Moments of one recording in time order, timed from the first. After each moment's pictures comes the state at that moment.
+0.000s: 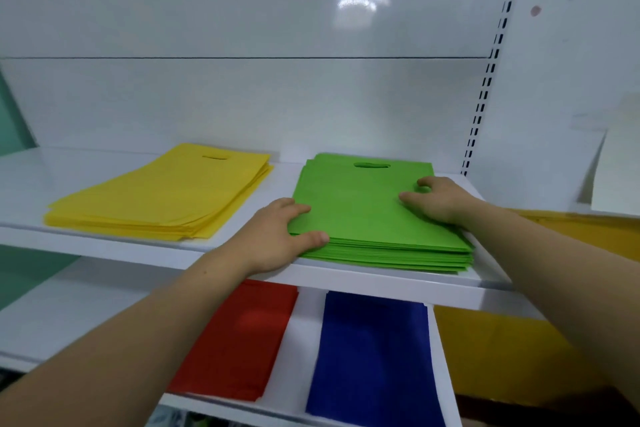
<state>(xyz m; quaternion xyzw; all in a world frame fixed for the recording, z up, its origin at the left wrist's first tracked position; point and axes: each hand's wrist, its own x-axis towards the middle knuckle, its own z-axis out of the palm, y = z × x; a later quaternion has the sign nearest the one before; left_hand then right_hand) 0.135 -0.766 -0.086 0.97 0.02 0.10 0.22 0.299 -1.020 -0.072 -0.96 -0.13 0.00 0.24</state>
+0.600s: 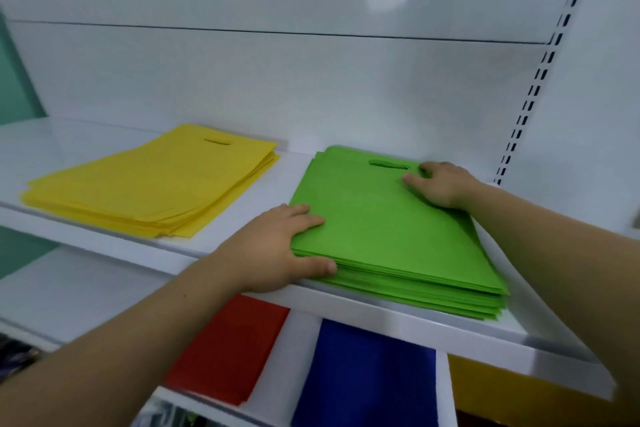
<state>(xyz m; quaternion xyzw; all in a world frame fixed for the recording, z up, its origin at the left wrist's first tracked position) 0.149 -0.769 -0.092 0.98 0.00 0.07 0.16 0.391 -0.991 -0.074 -0.98 -0.18 -0.01 0.10</state>
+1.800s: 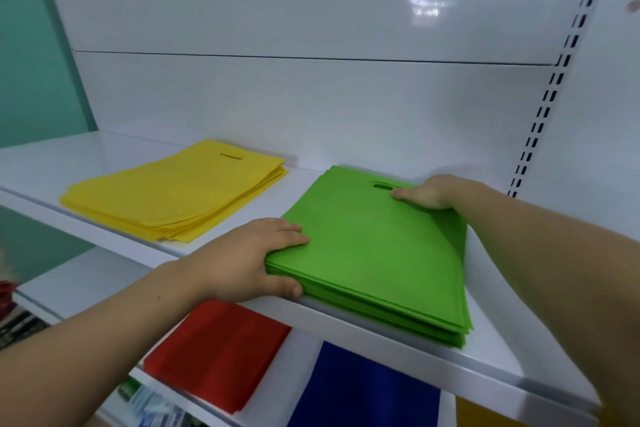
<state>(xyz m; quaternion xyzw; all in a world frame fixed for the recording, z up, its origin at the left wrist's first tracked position) 0.135 -0.769 -0.081 0.99 -0.03 0.07 0.10 0.422 -0.976 -0.057 -0.98 -0.18 0.08 0.06</state>
